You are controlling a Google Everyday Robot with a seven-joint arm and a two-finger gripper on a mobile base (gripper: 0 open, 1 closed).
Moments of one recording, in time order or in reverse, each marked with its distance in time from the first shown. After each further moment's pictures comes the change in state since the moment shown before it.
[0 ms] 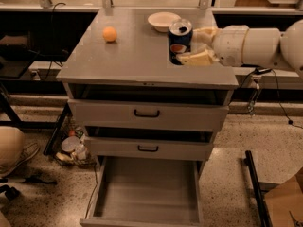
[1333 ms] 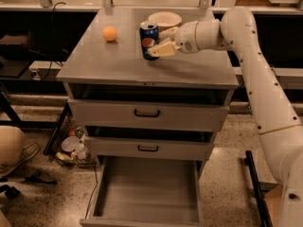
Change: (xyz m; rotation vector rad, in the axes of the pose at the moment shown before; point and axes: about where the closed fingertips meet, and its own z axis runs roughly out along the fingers) arm 0.047 -0.039 0.148 -0.148 0.060 0.211
